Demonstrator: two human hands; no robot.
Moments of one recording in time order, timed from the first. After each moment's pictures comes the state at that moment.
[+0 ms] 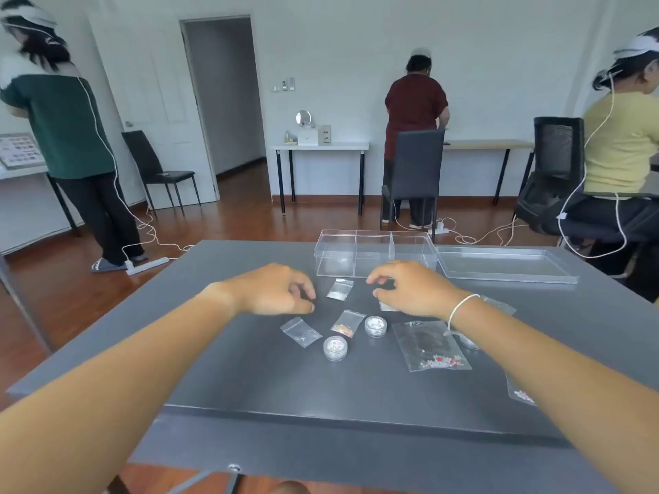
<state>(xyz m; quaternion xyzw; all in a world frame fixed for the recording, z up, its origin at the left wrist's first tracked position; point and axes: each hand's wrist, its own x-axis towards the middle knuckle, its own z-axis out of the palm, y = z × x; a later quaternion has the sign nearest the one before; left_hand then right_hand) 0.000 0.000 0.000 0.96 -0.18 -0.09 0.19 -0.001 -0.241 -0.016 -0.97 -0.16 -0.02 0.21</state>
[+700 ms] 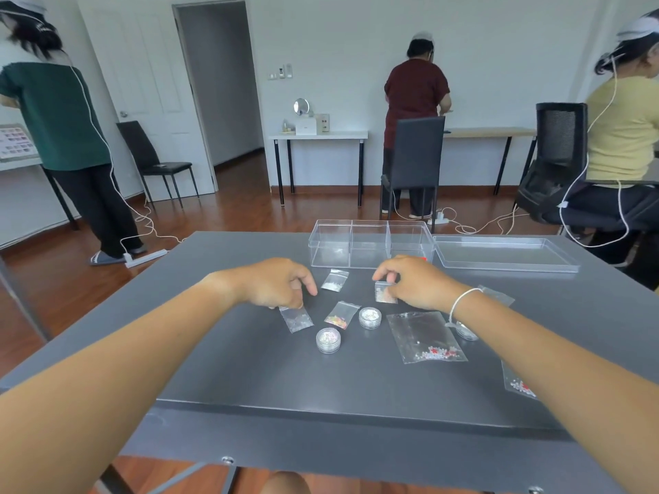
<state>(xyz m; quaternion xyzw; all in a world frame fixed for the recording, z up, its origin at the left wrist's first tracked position) 0.005 -0.015 -0.001 0.95 -0.18 -0.15 0.20 0.008 -0.253 -0.028 -0.96 -0.12 0.01 0.25</state>
